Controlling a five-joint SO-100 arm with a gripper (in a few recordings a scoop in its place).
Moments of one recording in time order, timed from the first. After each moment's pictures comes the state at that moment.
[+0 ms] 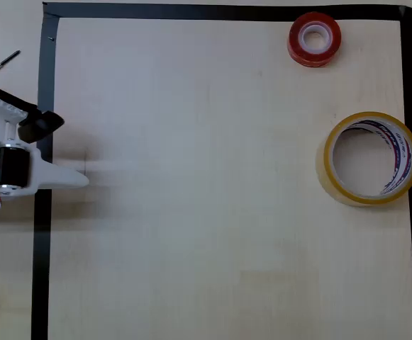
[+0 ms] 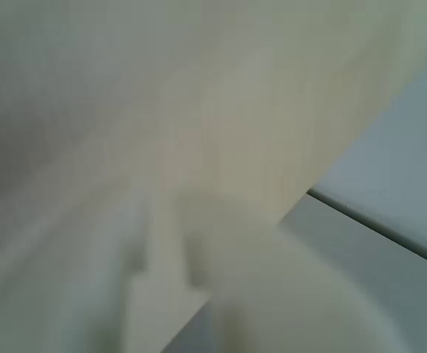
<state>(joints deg) 1.6 189.9 179.3 49.8 -4.0</state>
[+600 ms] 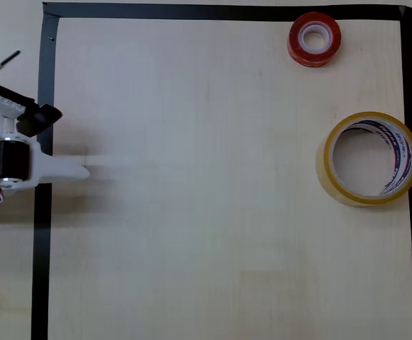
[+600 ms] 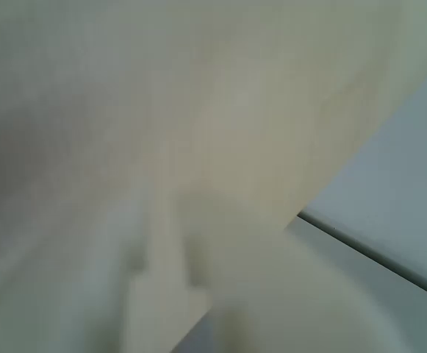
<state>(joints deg) -0.8 189.9 179.3 49.8 -4.0</state>
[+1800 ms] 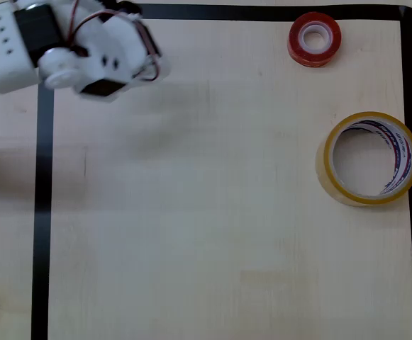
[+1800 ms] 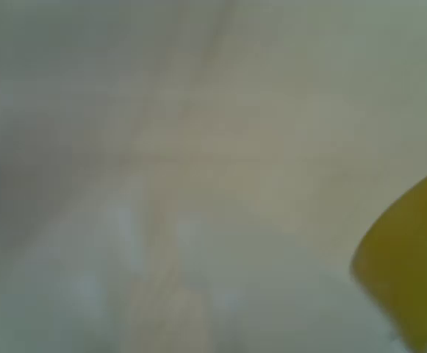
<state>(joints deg) -21.9 85.1 92.7 56.9 -4.1</state>
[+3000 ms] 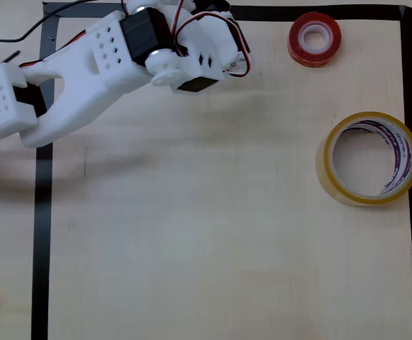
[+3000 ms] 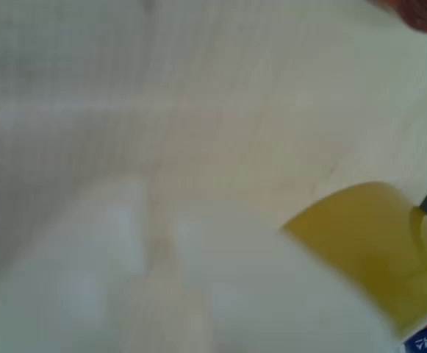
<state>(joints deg) -18.5 19.6 -6.2 84.7 -5.4</state>
